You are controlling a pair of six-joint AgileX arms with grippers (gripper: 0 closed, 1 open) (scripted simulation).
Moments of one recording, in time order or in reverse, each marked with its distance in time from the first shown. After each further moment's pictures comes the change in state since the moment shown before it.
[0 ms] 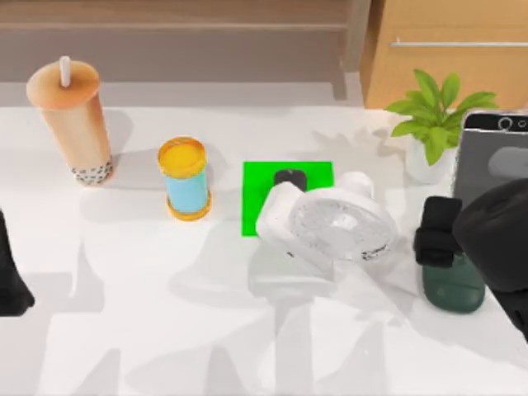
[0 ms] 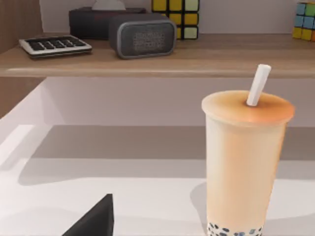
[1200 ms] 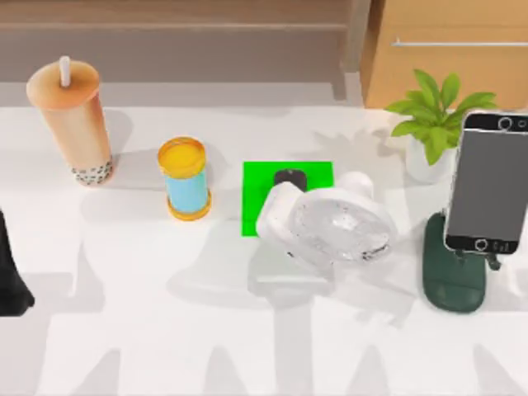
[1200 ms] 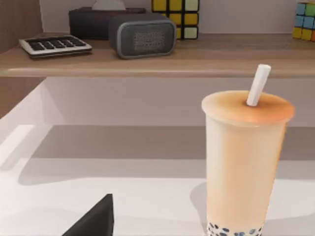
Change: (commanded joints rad) left arm 0.000 0.000 0.000 0.000 0.000 0.000; right arm -0.782 -1.079 -0.606 0.390 -0.751 -0.666
